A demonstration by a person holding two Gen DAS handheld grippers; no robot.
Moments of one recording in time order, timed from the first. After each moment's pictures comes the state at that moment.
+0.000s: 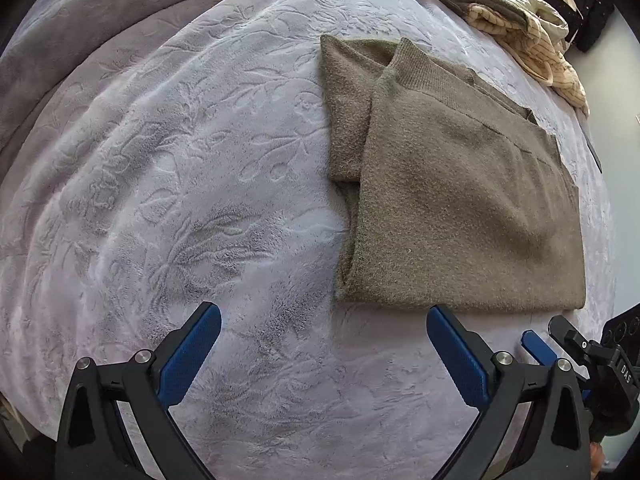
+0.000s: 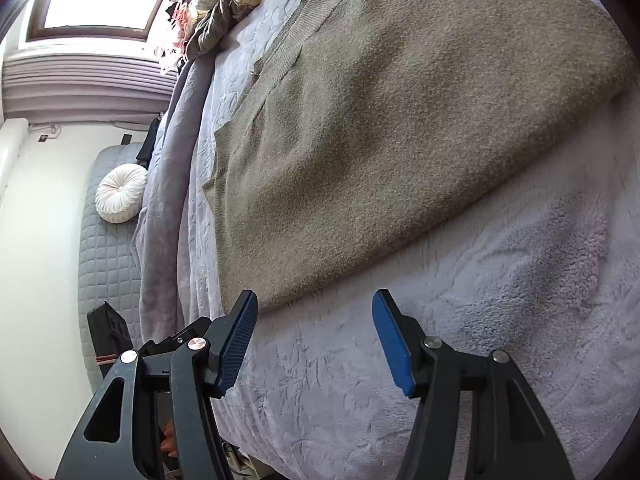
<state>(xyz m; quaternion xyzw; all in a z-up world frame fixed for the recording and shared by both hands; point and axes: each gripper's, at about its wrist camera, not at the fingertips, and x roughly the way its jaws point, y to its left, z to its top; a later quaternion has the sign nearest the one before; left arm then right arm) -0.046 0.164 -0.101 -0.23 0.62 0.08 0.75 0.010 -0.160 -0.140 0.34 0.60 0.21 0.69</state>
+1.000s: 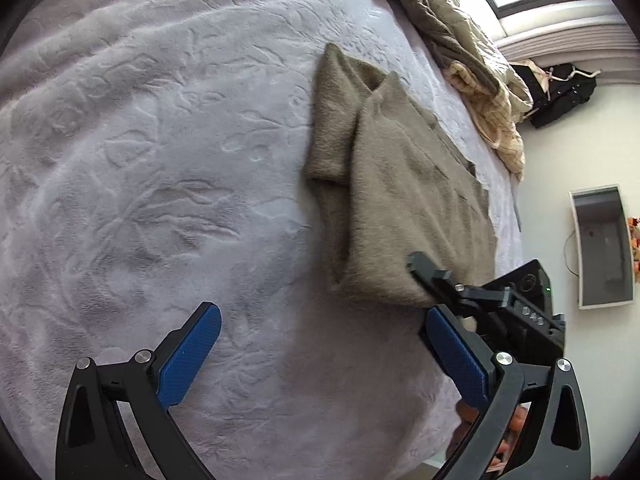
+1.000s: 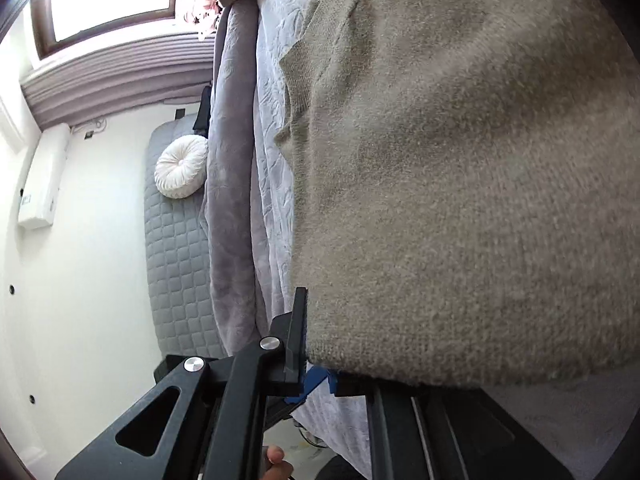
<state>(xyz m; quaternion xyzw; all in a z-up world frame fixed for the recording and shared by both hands) -0.068 0.184 -0.123 -0.42 0.54 -0.02 0.73 0.058 -0.028 -0.179 0.42 0.61 0.32 0.59</state>
